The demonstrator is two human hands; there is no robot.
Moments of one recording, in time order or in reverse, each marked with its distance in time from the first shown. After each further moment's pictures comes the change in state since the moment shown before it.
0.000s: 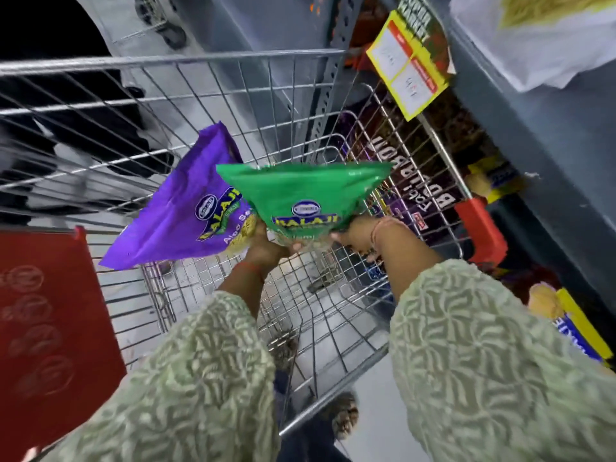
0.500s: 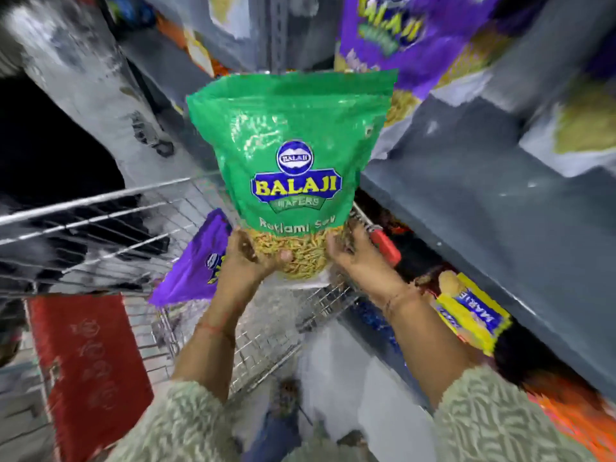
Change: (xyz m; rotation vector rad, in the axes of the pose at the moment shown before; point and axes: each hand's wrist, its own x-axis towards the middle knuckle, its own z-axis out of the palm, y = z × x) left_hand -0.198 0.122 -0.009 -0.057 -0.094 0.510; right_hand -0.197 0.014 0.020 1.057 0.530 -0.385
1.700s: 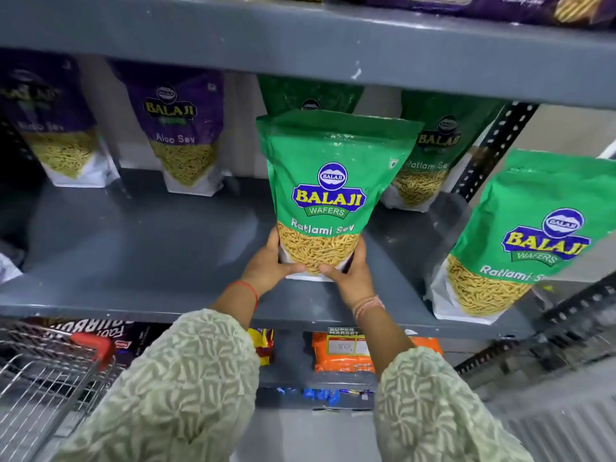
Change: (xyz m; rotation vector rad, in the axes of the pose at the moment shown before) left_hand -0.098 0.012 0.466 0.508 -1.030 0.277; right_hand -0.257 0.170 -0.309 0.244 1.121 -0.277
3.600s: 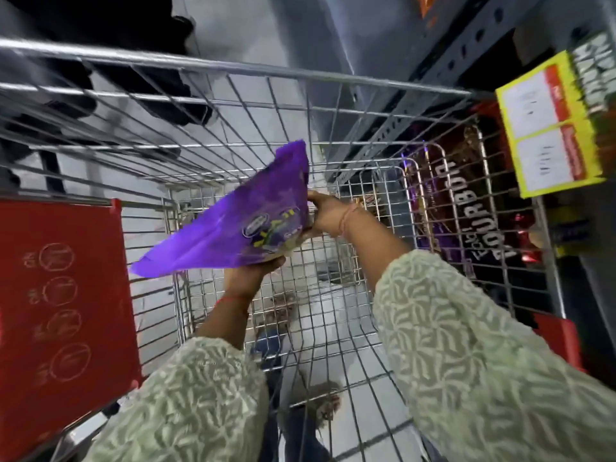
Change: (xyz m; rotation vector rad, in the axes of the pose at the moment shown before) left_hand -0.368 -0.410 -0.241 -0.789 1.381 -0.853; right_hand -0.197 0.154 0.665 -0.921 -1.892 0.252
